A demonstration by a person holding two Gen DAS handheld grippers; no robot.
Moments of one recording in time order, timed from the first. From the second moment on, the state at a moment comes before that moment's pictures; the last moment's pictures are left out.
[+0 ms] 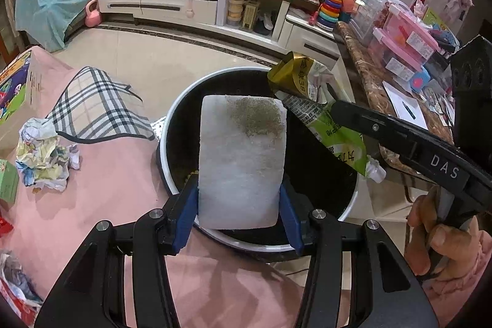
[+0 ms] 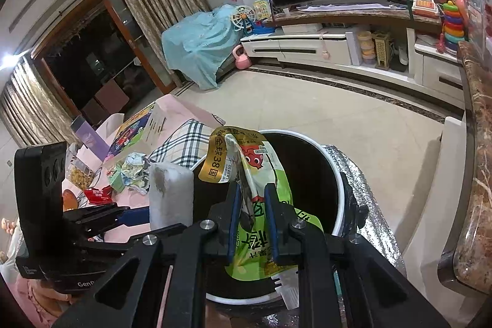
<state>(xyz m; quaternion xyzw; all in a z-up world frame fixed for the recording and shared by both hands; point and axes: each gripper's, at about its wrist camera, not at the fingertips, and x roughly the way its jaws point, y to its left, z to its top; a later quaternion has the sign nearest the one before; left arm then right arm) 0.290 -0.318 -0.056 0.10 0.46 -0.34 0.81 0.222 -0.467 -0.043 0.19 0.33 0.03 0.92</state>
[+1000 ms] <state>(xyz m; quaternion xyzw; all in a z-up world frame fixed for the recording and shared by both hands) 0.227 -0.182 -0.074 -0.03 0.43 -0.25 0.86 0.192 -0.408 -0.047 0.22 0.32 0.05 0.92</state>
